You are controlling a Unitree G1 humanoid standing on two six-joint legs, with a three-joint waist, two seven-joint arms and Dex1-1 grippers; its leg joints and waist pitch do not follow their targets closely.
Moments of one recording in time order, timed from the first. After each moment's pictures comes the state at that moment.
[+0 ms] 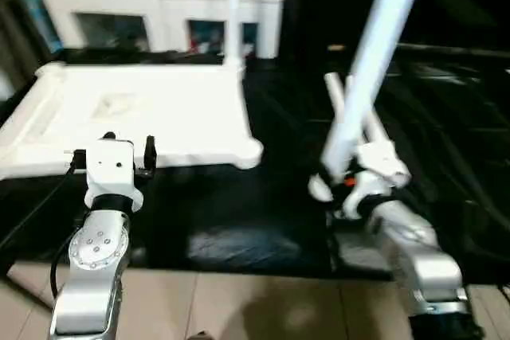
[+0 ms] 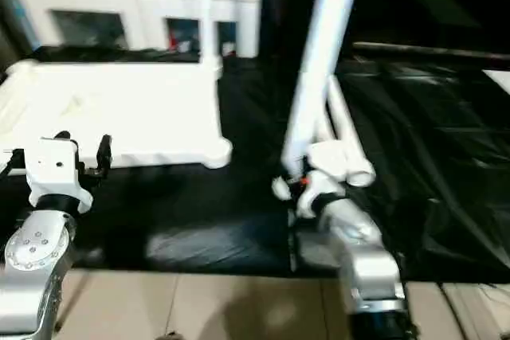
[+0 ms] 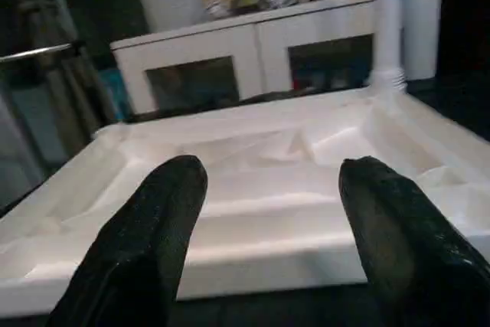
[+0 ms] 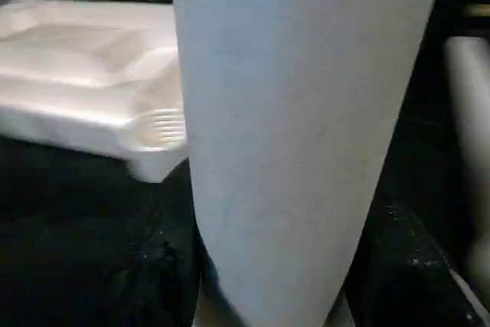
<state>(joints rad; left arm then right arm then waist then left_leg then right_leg) -0.05 0.19 0.10 -0.25 0.06 0.24 0.01 -0.20 -0.11 0.04 -0.03 0.16 0.39 0.34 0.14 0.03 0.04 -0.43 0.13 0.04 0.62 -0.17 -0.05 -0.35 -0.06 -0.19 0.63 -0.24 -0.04</state>
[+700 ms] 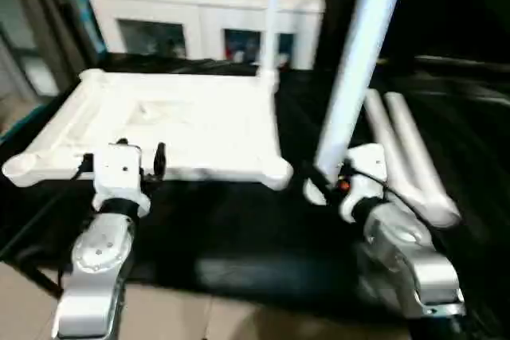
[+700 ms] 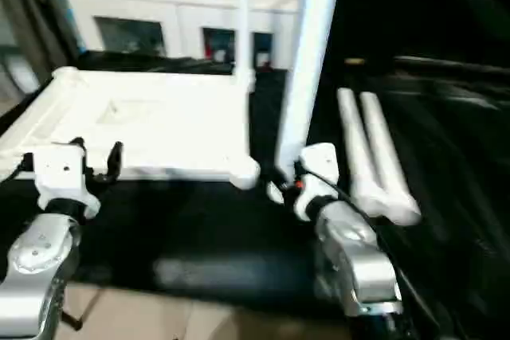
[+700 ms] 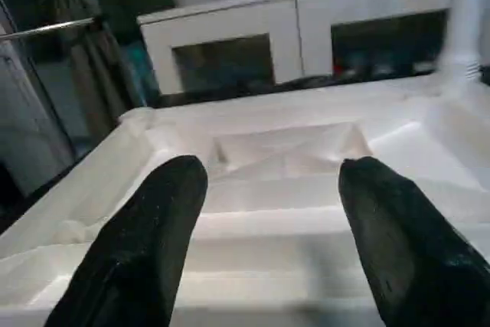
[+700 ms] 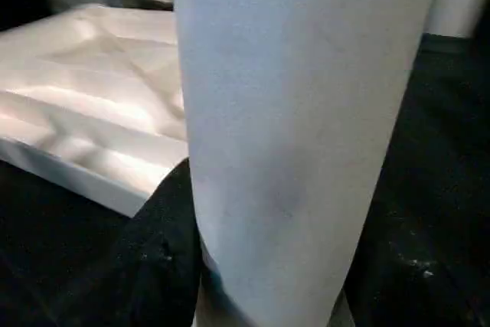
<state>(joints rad) -0.03 0.19 0.13 -0.25 0.02 0.26 -0.03 -0.20 -0.09 0.08 -0.05 0.17 0.39 0.36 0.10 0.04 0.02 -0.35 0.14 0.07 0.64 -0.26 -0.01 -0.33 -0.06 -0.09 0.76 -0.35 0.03</state>
